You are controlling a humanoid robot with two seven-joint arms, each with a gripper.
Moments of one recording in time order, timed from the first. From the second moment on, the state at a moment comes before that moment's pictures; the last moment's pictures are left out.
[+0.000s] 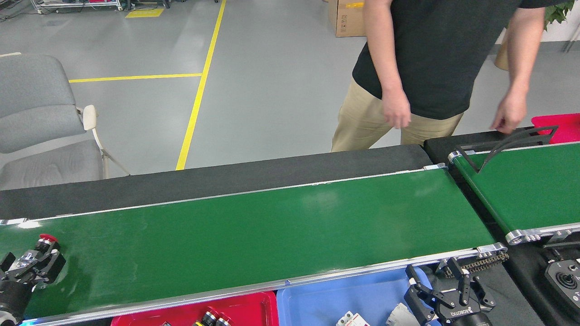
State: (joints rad) left arm -0.31 0.44 0.35 -0.70 -1.39 -0.36 0.07; right arm 0.21 -0.02 -0.14 -1.75 1.28 -0.33 0.06
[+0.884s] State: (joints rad) left arm 0.40 0.00 0.21 -1.75 -1.31 -0.62 -0.02; right arm 0.21 -0.03 -0.14 -1.75 1.28 -0.45 0.06
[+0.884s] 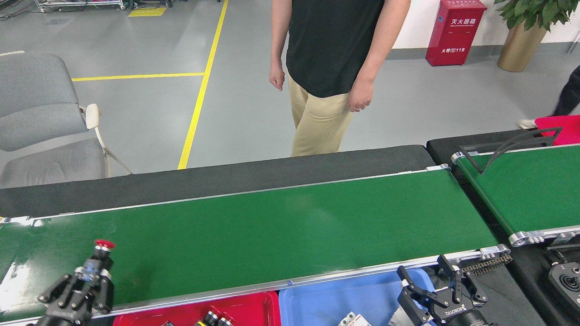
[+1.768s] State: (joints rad) left arm 0.43 0.02 0.84 -1.71 -1.32 -0.61 -0.01; right arm 0.21 -0.04 -0.17 -1.75 1.28 -0.46 0.06
